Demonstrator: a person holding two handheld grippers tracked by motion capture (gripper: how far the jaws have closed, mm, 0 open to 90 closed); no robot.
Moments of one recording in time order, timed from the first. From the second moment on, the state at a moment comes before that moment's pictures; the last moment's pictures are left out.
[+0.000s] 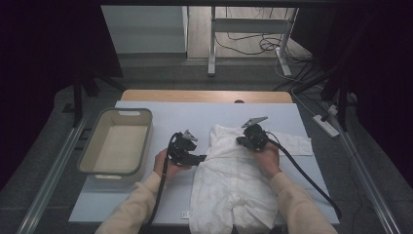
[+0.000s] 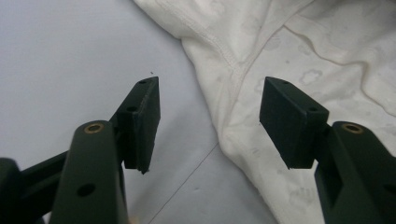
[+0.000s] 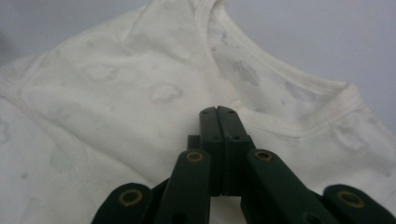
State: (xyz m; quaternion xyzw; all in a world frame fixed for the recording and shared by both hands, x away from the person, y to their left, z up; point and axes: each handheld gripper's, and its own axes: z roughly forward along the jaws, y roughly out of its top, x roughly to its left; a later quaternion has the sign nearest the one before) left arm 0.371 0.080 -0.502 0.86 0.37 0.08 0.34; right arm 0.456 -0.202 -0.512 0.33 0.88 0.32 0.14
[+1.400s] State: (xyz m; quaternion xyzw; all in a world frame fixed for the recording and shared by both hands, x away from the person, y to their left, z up) left arm 0.371 0.086 -0.501 0.86 0.37 0.08 0.34; right arm 0.485 -0.183 -0.508 0.32 0.87 0.34 0.15
